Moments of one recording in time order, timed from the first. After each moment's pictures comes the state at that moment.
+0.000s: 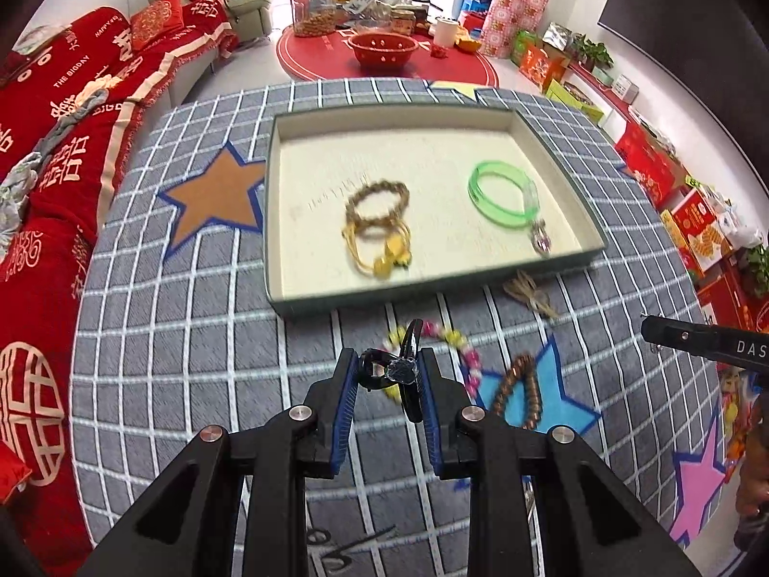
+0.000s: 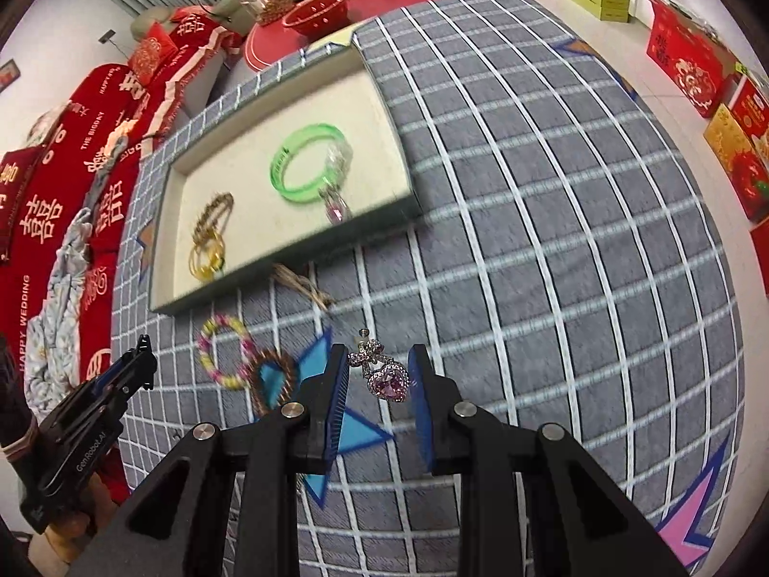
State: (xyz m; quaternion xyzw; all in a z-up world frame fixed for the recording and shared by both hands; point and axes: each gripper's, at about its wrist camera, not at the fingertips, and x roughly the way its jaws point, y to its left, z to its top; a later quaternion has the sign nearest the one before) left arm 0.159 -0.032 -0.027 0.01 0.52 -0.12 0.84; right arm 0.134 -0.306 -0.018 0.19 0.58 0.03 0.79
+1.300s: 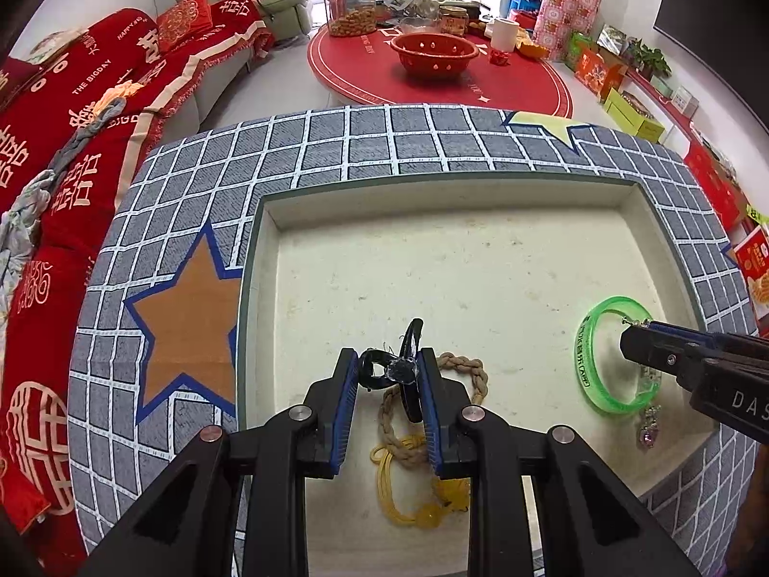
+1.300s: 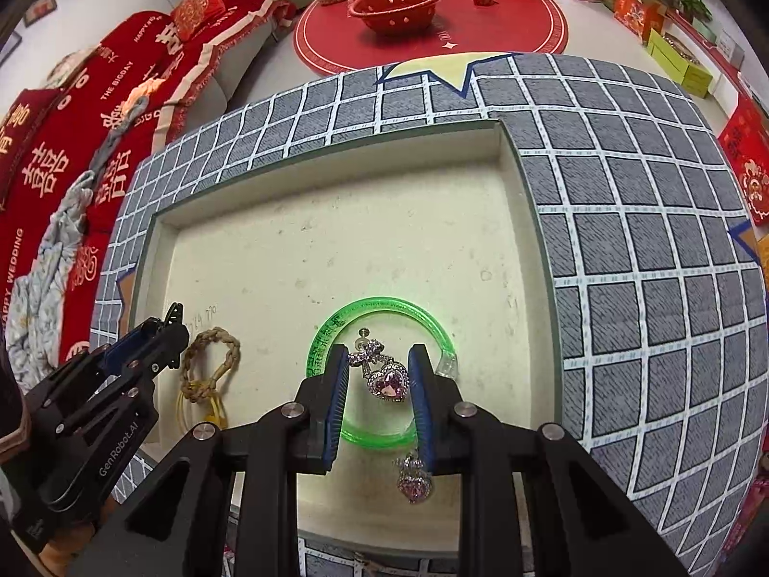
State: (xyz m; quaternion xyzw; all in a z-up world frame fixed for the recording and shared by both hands) left arm 0.309 -0.055 -0.069 0.03 0.53 -0.03 0.85; right arm 0.307 -0.259 -0.053 0.11 0.58 0.09 0.80
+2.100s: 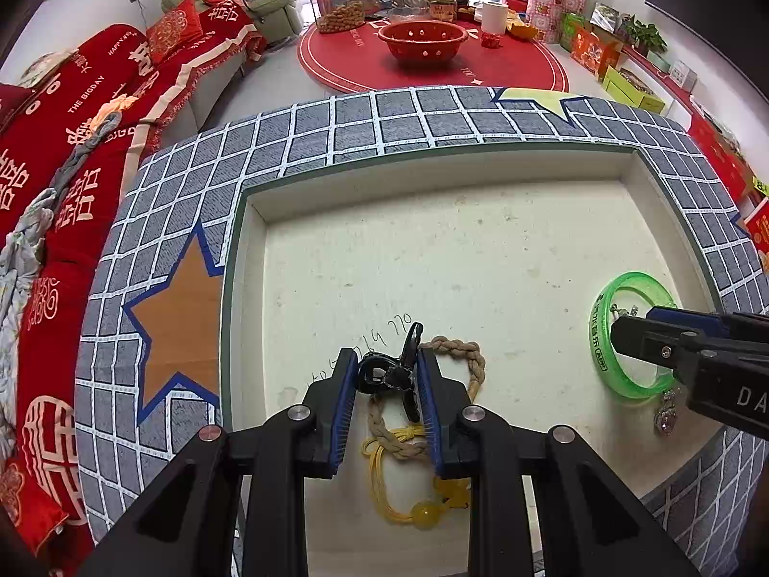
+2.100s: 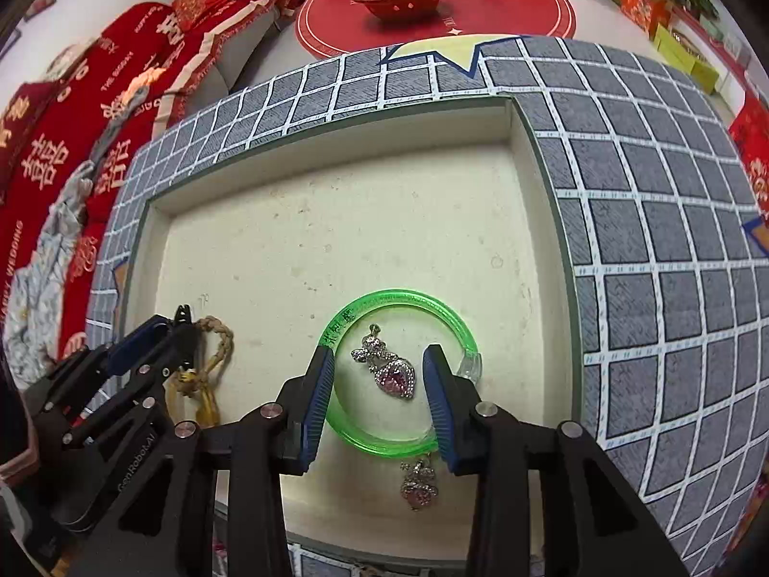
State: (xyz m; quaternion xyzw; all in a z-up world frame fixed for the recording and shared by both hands) left arm 0.302 -0.069 -0.077 0.07 0.53 -0.03 0.84; right arm 0.311 -0.256 -0.064 0.12 0.60 0.10 0.79
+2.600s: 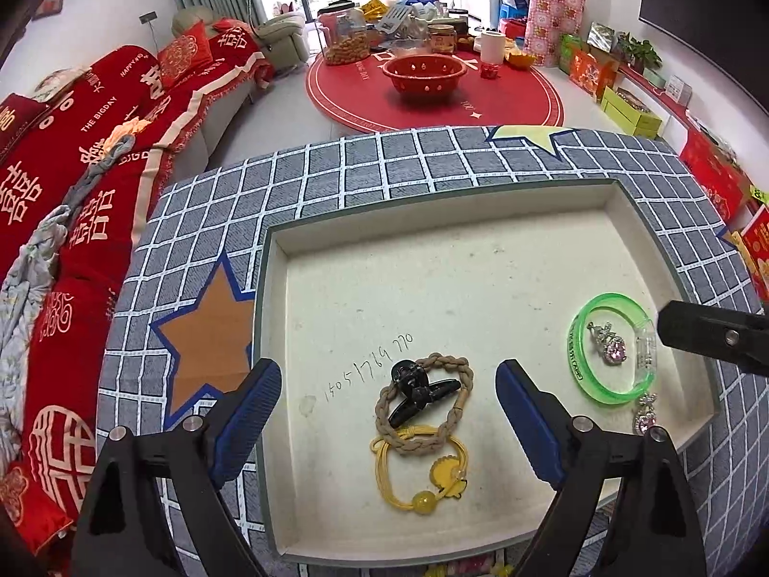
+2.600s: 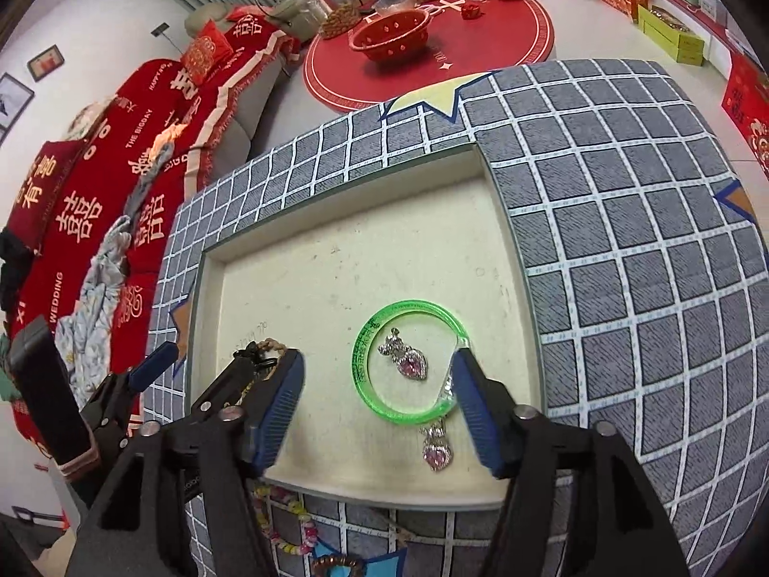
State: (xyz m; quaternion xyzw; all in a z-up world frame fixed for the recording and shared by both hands) left arm 0.287 -0.067 -0.047 0.07 0.49 -0.03 0.87; right arm 0.284 -0.283 -0.022 0.19 0.55 0.11 0.81
